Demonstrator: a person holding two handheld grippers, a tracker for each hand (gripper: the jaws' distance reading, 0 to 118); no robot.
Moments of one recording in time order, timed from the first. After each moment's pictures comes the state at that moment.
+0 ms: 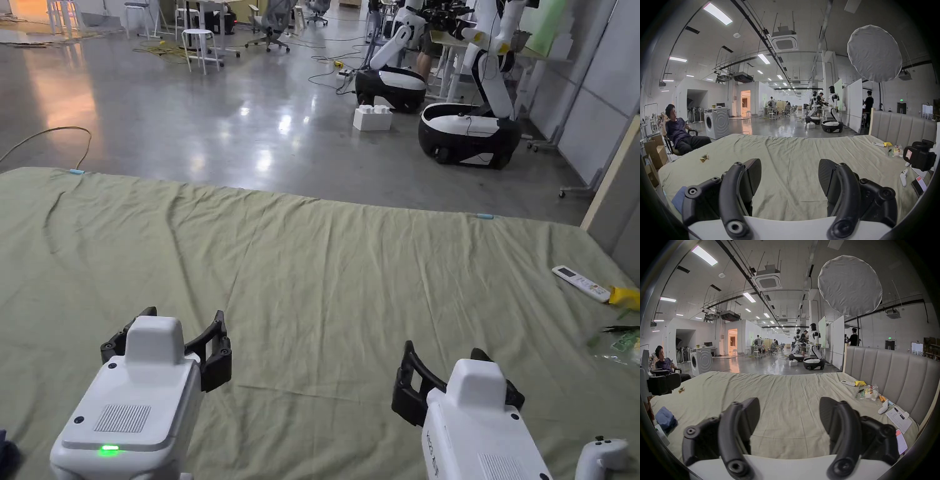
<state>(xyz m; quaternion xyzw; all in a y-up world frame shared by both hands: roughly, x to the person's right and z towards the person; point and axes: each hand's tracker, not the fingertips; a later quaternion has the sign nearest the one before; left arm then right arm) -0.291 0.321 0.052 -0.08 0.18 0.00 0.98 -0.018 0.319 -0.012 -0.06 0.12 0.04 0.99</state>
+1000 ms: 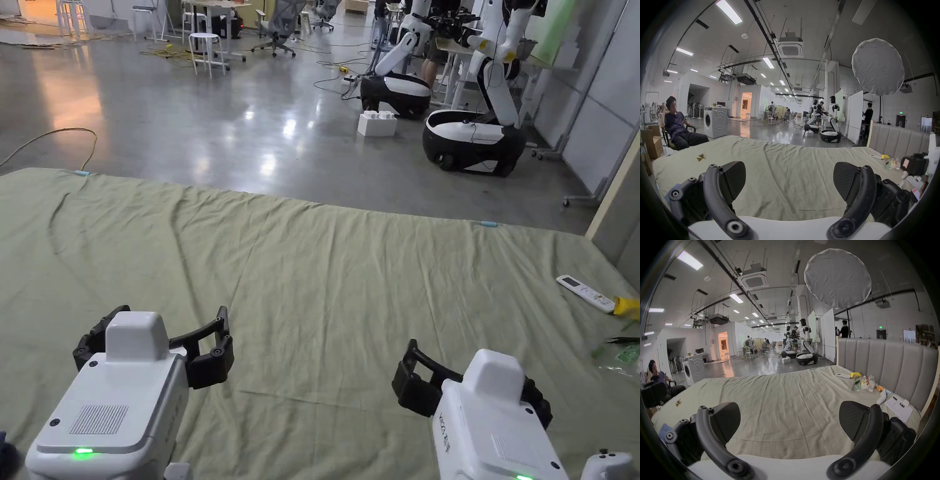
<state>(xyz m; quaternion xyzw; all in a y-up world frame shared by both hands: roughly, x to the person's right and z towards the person) -0.308 0.329 0.055 -0.03 0.19 0.03 0.98 -0.013 0.328 -0.034 -0.10 0.08 -0.03 0.99</state>
